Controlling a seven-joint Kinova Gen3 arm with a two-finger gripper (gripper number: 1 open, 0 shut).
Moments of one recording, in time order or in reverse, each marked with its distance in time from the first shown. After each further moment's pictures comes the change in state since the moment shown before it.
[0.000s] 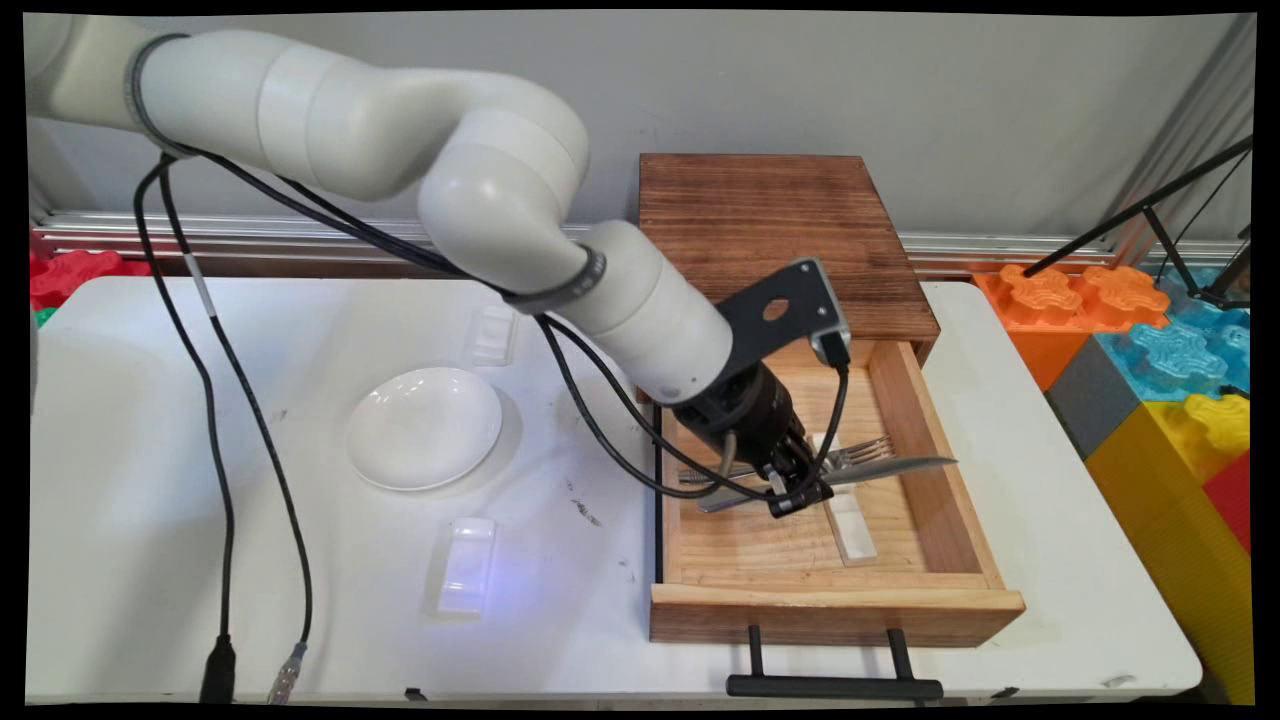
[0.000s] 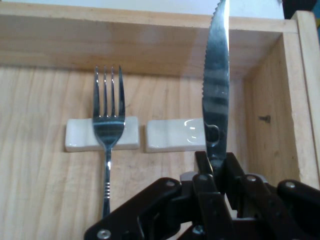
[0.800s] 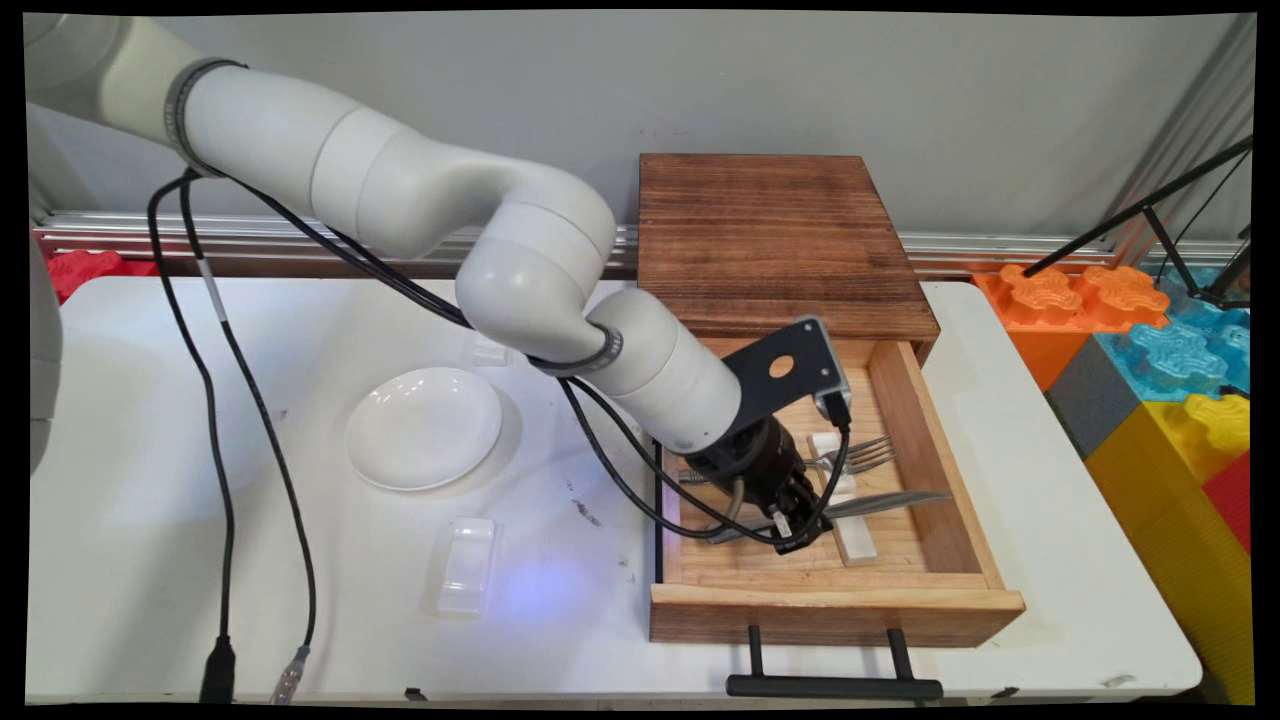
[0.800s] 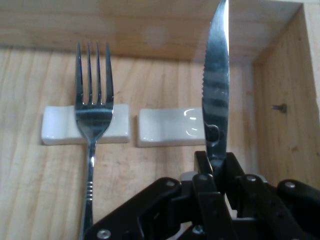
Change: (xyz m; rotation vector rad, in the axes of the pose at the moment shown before) arm -0.020 0.007 0.044 0.007 -0.005 -0.009
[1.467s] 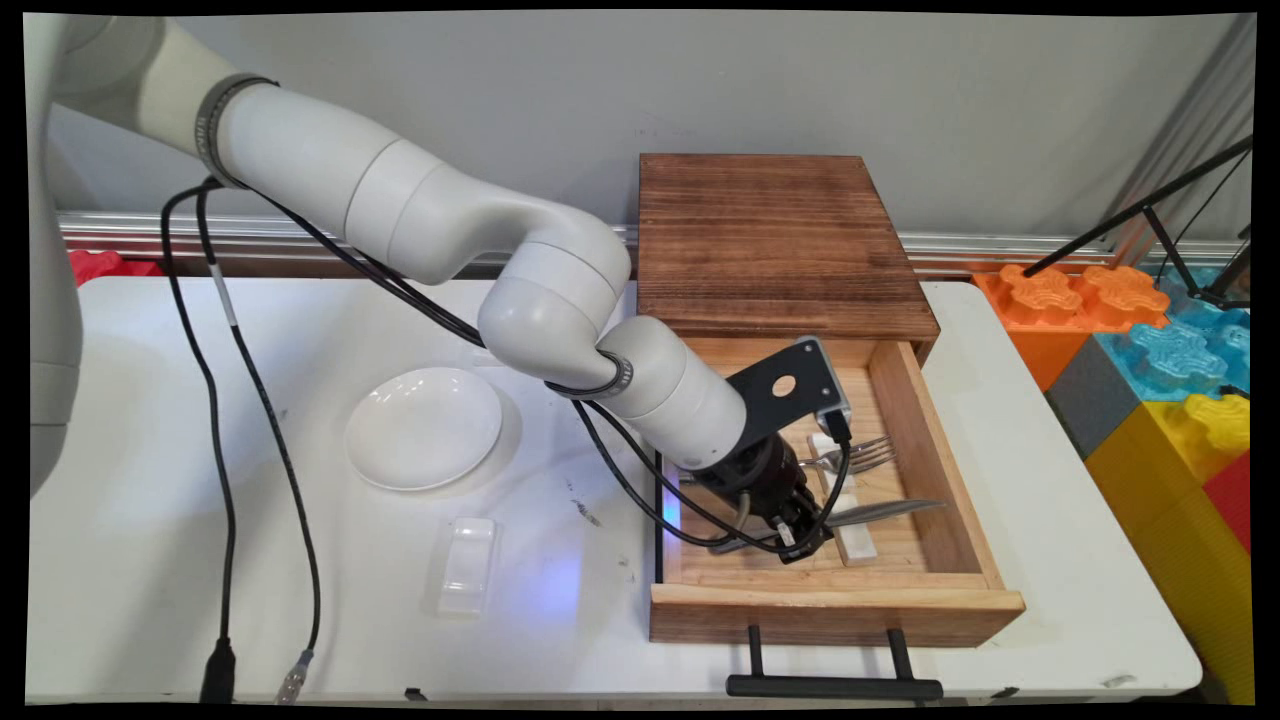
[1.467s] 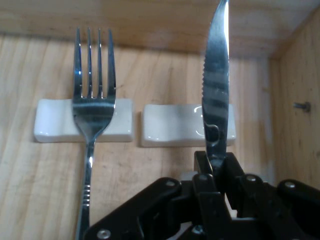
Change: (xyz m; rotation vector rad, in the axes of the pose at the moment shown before) arm -0.009 -0.004 0.025 0.005 0.002 -0.021
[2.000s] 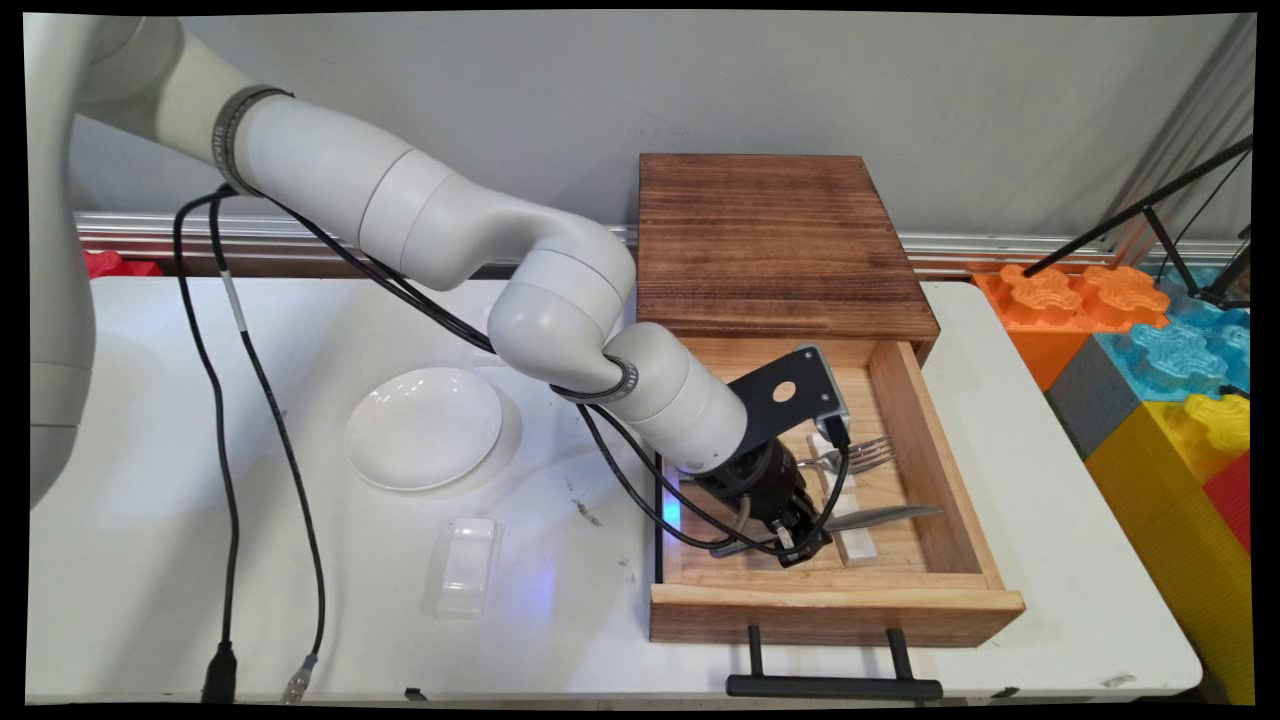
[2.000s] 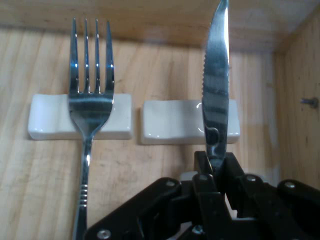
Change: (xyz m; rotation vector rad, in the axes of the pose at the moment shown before) arm -0.003 -0.004 0.009 -0.012 -0.008 -0.003
